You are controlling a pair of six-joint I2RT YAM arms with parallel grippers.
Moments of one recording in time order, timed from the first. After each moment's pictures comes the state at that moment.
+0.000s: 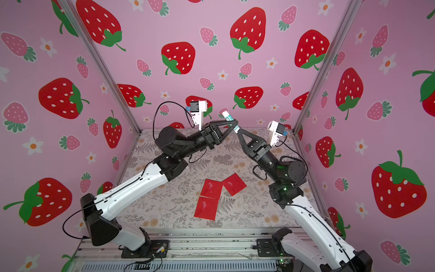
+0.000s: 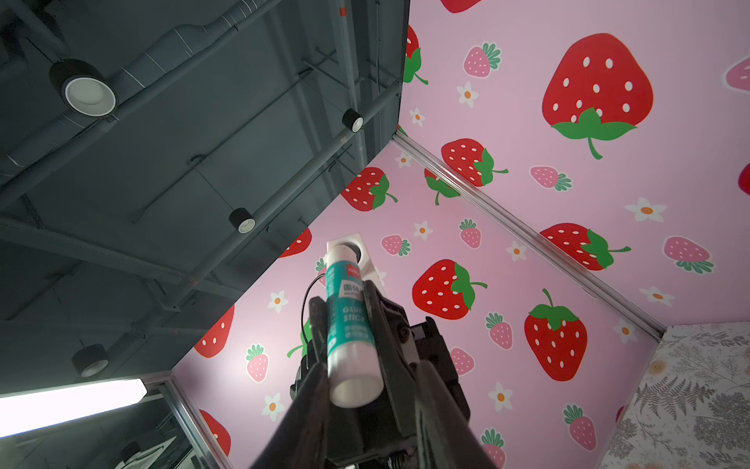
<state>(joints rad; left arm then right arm) -0.82 1.53 1.53 0.51 0.46 -0.81 0.54 0.95 0.90 0.70 -0.35 1.31</state>
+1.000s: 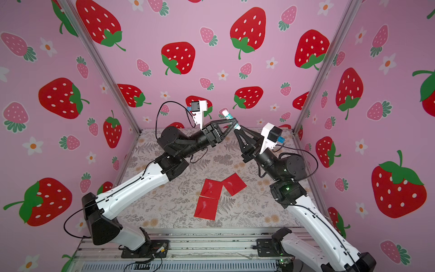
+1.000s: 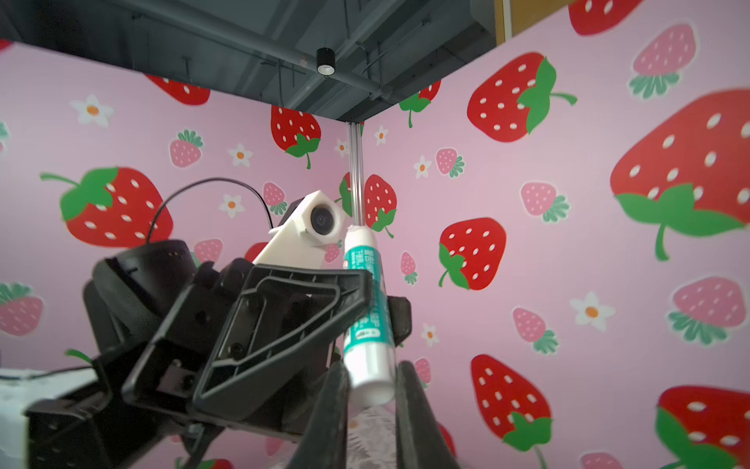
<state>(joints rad) -0.82 1.54 1.53 0.49 0.39 -0.84 0.56 0.96 0.97 0.52 -0.28 0.12</state>
